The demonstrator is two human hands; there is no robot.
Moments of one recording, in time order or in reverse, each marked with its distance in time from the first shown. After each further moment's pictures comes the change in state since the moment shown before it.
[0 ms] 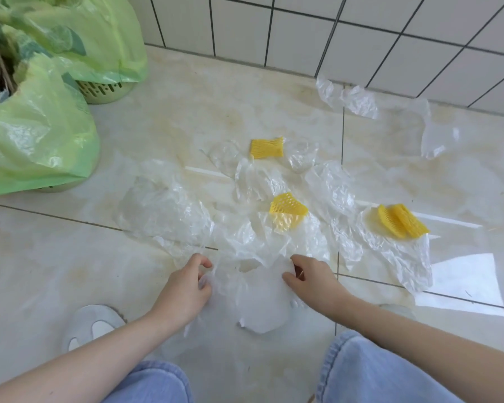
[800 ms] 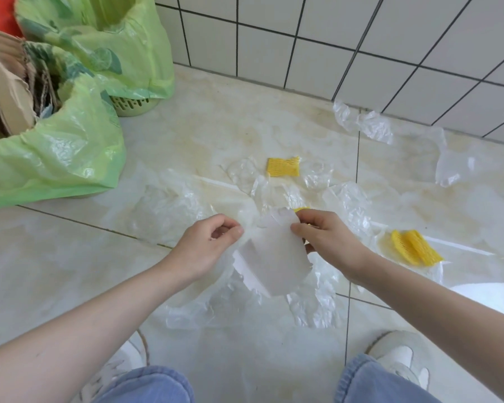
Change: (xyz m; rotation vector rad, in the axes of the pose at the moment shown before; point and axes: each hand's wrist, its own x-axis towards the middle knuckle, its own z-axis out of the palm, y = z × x) left_hand 0.027 0.070 -0.069 -0.360 0.042 0.173; right_hand 0.032 -0.077 -0.071 0.457 -0.022 -0.168
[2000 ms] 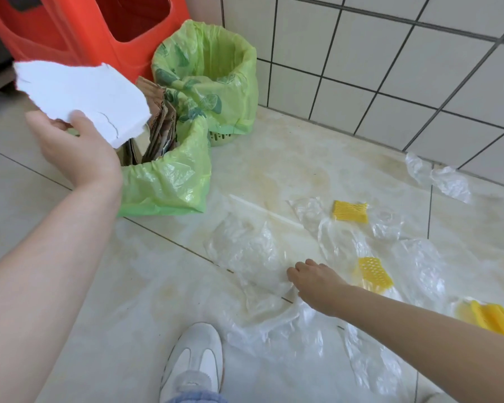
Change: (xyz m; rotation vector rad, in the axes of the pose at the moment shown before) left_hand 0.016 0.006 -0.270 -0.158 1.574 0.200; right_hand 0.084 0.021 0.108 -1.490 -0.368 -0.375
